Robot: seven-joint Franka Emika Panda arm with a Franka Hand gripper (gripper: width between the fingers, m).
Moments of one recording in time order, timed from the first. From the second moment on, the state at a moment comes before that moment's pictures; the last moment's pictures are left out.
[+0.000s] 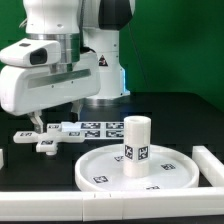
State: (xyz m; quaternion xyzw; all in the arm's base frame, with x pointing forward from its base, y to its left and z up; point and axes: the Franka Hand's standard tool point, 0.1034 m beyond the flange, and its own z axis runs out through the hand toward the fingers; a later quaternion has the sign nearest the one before) arm 0.455 -0.115 0.051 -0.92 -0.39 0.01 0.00
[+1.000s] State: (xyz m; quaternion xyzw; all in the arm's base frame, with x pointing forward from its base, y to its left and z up) arm 0.451 -0.127 0.038 -0.93 -0.38 0.01 0.00
